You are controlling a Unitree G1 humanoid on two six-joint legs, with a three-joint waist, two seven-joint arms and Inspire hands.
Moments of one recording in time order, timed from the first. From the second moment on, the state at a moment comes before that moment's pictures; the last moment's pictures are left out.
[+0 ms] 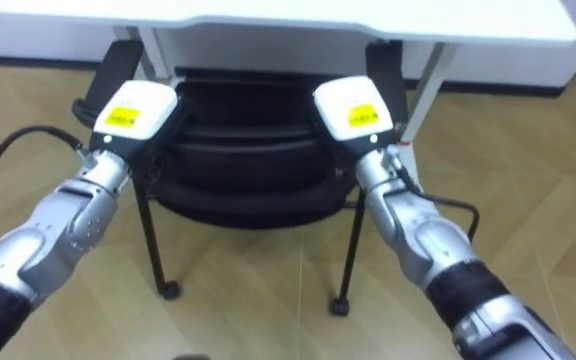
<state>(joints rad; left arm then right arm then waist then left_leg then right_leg) -0.40 0.46 -0.43 0.43 0.87 -0.07 0.24 -0.50 -0.43 0.53 0.60 -0.91 -0.07 -0.38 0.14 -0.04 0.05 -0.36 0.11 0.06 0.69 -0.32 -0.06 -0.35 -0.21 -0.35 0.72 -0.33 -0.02</state>
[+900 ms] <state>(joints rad) -0.34 0.42 -0.45 0.49 0.88 -0.06 0.34 -0.44 -0.41 0.46 0.60 -0.99 -0.12 -0.35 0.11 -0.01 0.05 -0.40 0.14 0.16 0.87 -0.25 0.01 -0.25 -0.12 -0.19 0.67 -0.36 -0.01</state>
